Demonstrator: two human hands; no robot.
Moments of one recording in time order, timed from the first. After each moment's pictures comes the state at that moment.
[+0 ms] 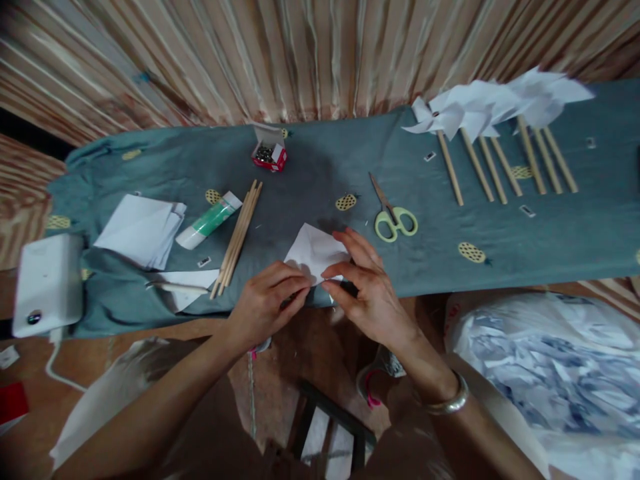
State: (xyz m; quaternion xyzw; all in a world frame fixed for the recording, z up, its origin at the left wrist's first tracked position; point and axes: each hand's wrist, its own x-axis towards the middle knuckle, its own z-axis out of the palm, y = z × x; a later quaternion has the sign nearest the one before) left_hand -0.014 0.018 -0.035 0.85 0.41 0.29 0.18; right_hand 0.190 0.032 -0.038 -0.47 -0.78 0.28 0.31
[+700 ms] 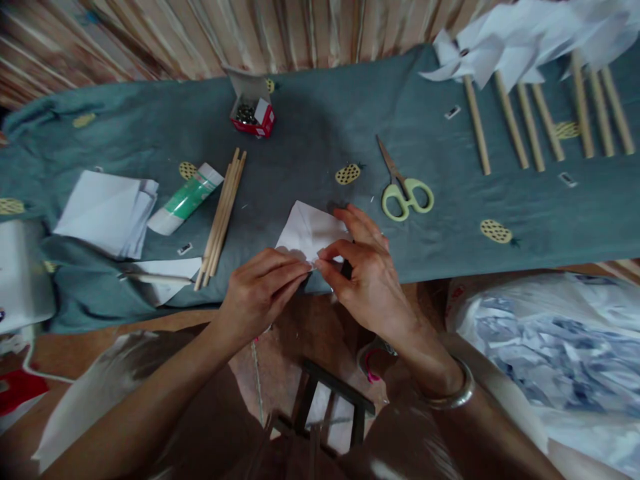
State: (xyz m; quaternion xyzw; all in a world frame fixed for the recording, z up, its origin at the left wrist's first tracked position) left_hand -0.011 0.018 -0.035 0.83 0.43 0.30 0.21; right_hand 0.178 0.036 -0.037 -0.53 -0.75 0.27 0.30
